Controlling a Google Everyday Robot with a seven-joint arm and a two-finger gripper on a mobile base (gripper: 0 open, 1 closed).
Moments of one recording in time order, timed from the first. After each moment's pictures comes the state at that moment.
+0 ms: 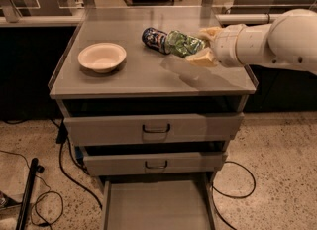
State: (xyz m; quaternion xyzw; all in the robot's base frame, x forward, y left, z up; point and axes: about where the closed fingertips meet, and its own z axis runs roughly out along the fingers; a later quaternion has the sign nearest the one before) arm 0.658 -0.121 0.916 -0.55 0.65 -0.02 0.53
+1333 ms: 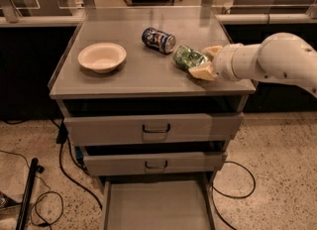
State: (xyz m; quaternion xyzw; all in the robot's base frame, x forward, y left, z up) arm 0.680 -0.143 0.844 -0.47 0.73 0.03 0.50
